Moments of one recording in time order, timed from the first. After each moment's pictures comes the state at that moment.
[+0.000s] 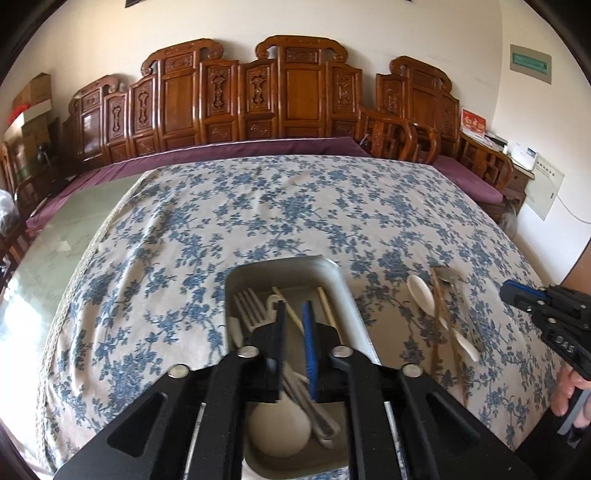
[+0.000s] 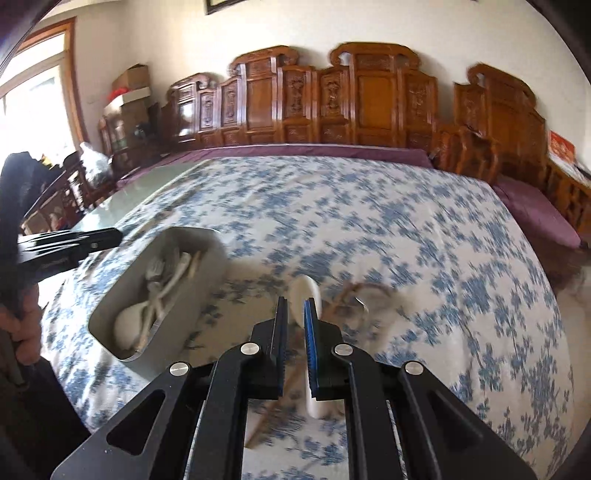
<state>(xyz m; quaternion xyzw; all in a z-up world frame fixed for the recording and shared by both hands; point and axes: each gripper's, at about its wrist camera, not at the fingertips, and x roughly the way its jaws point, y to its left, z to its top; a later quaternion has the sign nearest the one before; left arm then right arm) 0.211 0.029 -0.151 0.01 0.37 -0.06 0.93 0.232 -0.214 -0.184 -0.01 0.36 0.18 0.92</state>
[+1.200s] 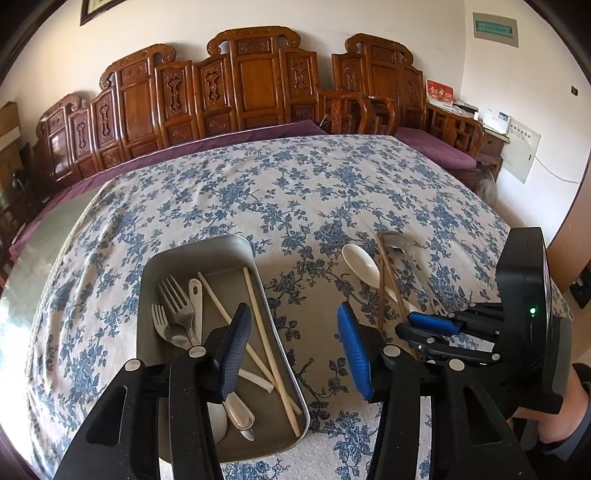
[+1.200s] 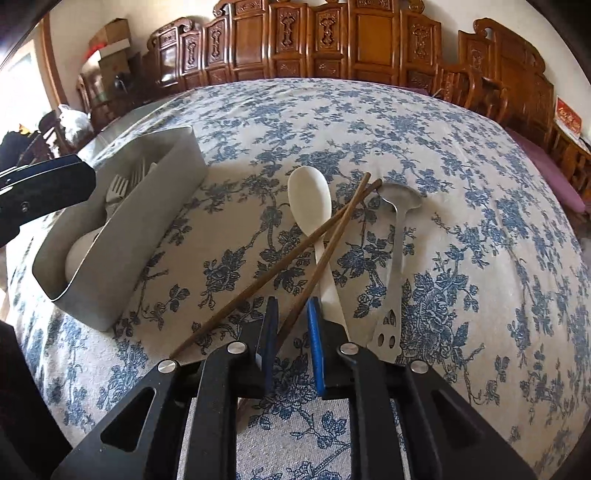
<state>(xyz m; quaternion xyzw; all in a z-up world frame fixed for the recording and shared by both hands) 0.198 -0.044 -0.171 0.05 0.38 -0.10 0.92 0.241 -0.179 -0.264 -0.05 0.46 0.16 0.87</state>
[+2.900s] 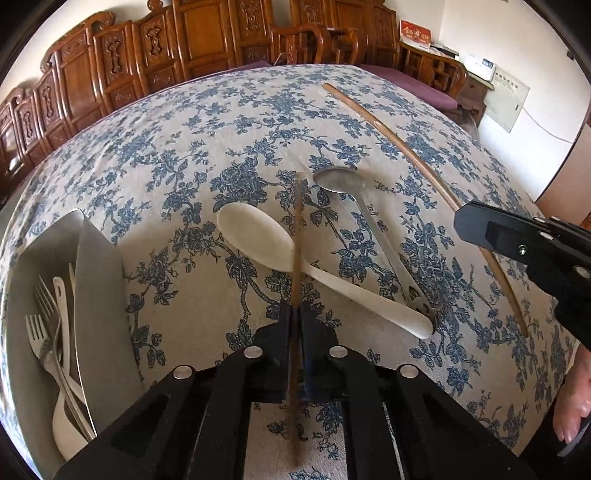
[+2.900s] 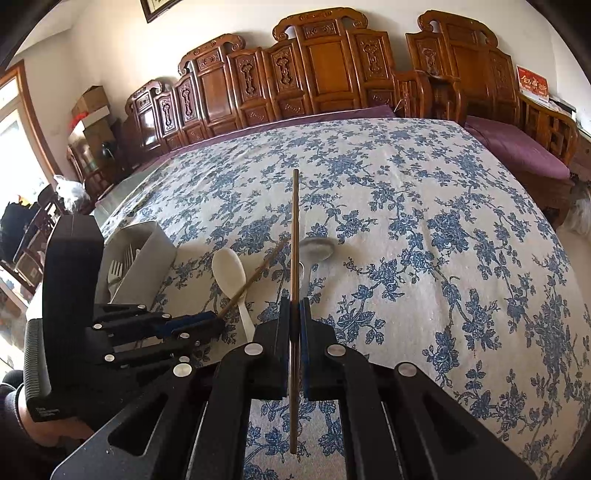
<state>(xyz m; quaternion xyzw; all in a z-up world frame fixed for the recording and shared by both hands) 0.255 -0.135 -0.251 0.08 0.48 -0.16 0.86 0.252 -0.267 -0.221 0.06 0.40 0.15 0.90</state>
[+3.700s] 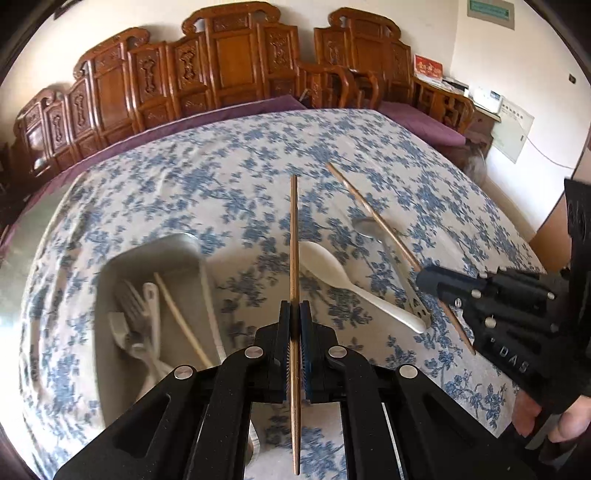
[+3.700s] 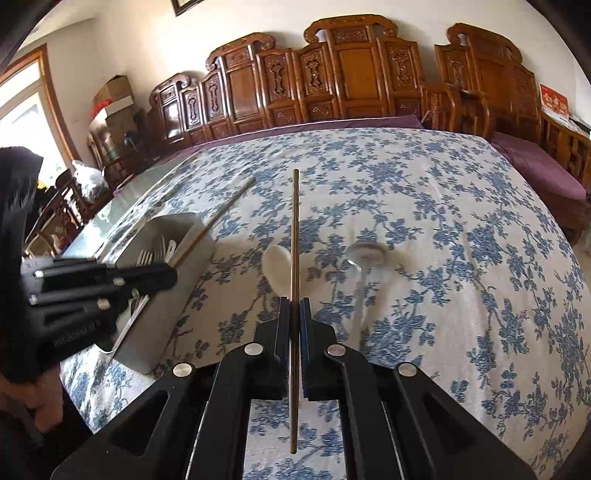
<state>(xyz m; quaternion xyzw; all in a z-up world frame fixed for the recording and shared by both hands) 0.225 -0.078 -0.178 0.06 0.43 -0.12 0.89 0.238 -0.223 -0.214 0.03 0.39 0.19 0.90</state>
